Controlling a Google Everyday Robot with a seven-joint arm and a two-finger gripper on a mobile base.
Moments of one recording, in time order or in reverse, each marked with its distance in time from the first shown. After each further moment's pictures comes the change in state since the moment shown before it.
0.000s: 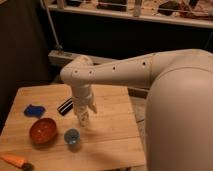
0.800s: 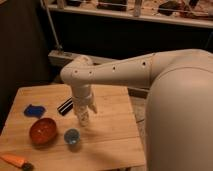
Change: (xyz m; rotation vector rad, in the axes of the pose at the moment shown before) arm 0.000 0.000 0.000 0.000 0.001 0.000
